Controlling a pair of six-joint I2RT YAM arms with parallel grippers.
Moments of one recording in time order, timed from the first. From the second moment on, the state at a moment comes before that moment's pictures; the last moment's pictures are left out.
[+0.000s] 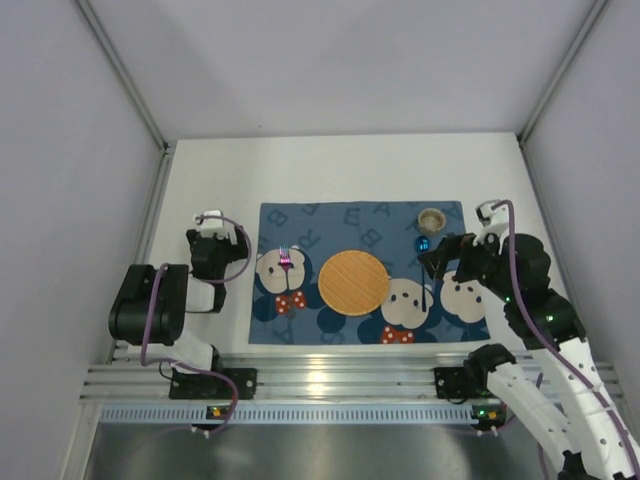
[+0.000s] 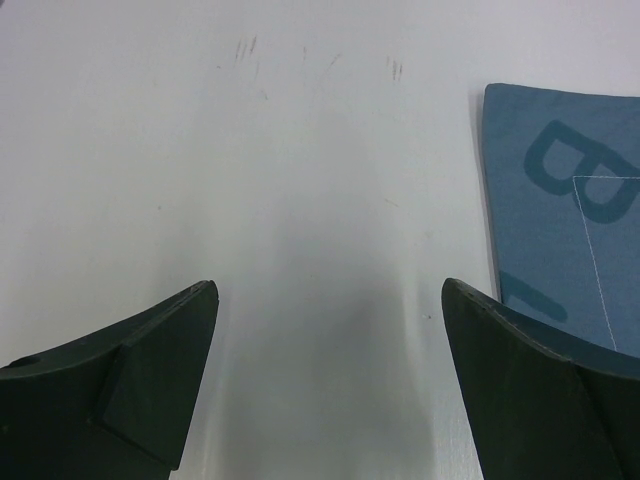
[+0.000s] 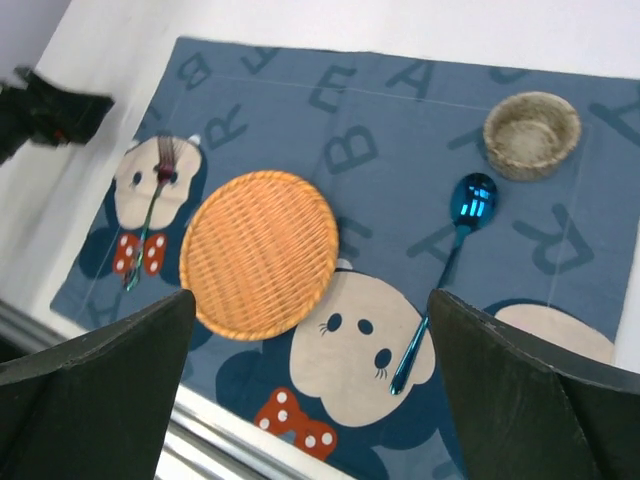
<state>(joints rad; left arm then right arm) -0.01 1.58 0.29 1.02 -0.07 -0.05 0.29 0.56 0.78 -0.59 -0.18 0.30</state>
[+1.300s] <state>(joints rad) -0.01 1.58 0.29 1.03 -0.06 -0.05 1.83 1.07 1.18 -1.31 1.07 1.40</state>
